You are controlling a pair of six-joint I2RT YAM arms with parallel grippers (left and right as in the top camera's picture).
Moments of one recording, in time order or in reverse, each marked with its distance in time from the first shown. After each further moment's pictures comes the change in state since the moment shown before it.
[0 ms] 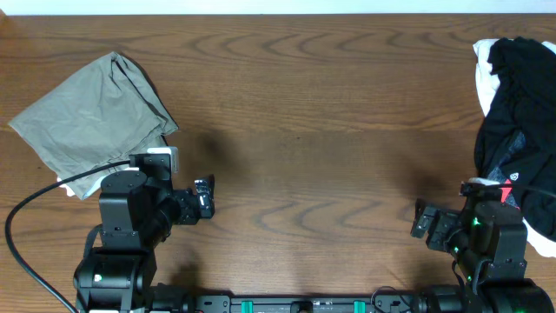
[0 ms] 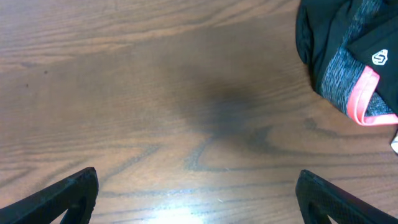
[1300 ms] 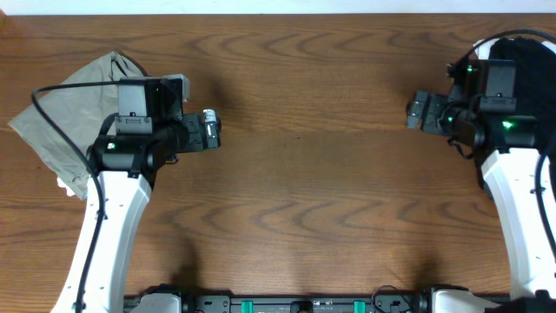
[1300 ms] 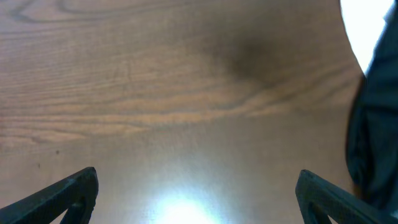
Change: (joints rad) left arm 0.000 0.610 0.379 0.027 0.008 -0.007; right arm -0.088 0.893 0.499 0.253 -0.144 -0.071
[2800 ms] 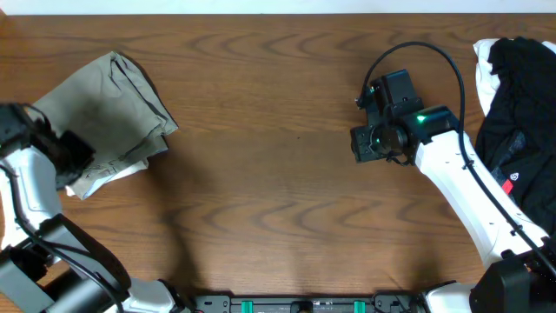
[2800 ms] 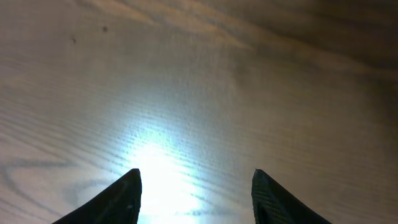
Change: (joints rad) left arm 0.712 0.383 0.058 0.008 -0.038 -0.114; right arm 0.359 0.166 0.002 -0.119 0.014 -0.076
